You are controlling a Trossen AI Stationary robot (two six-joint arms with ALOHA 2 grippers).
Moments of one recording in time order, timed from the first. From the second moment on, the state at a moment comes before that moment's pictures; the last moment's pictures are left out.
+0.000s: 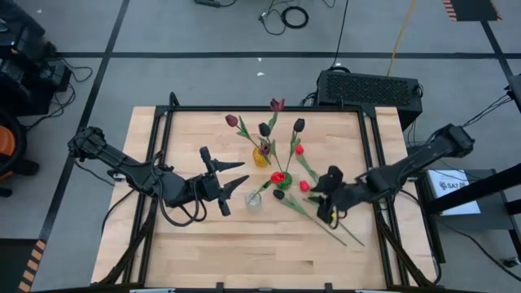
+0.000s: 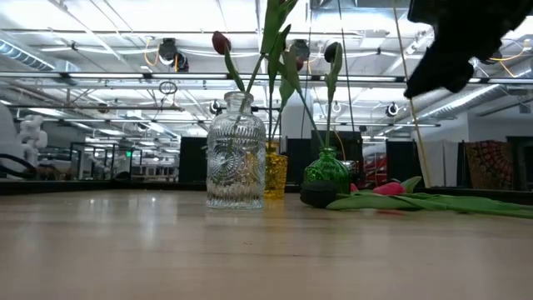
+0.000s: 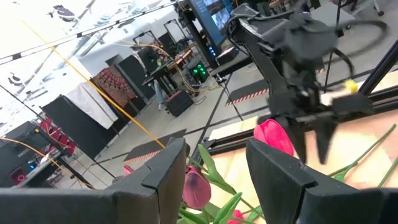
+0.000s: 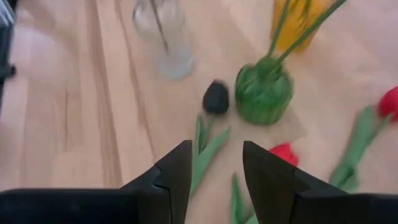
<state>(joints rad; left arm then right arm) -0.48 1.29 1.12 0.15 -0.85 0.53 0.44 1.11 0.71 -0.45 0.44 0.71</state>
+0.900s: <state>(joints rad) -0.48 1.29 1.12 0.14 -0.85 0.53 0.51 1.56 0.71 -0.31 0.28 0.83</state>
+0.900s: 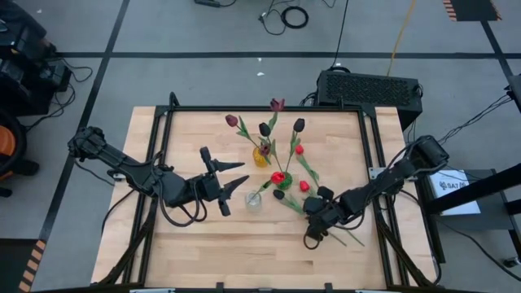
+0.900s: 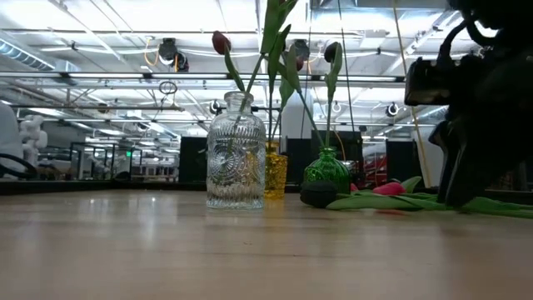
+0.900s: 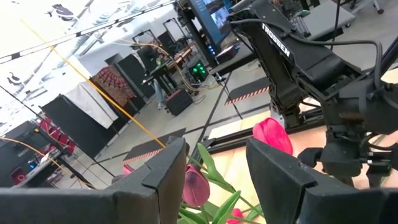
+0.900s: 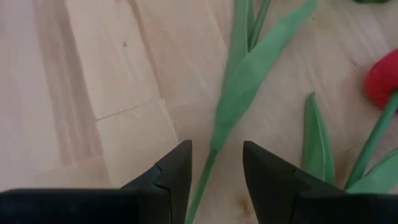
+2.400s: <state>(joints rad) -0.48 1.29 1.12 0.24 -0.84 0.51 0.71 0.96 0.73 0.29 0.71 -0.04</state>
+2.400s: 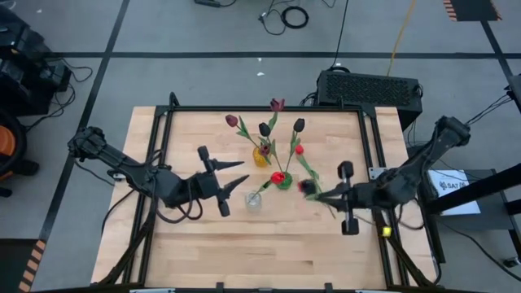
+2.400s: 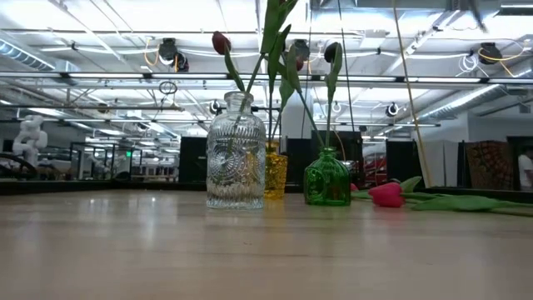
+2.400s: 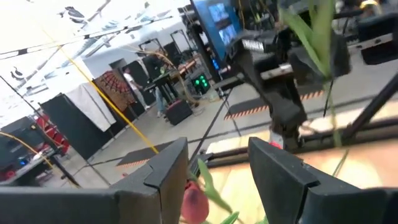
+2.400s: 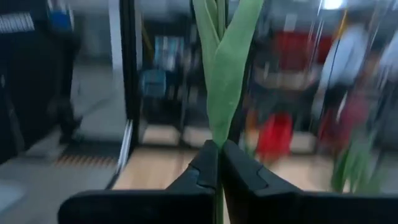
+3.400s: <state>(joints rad) -0.40 1.66 1.26 0.59 -0.41 0.40 0.52 1.34 0.73 1.33 0.33 -0.42</state>
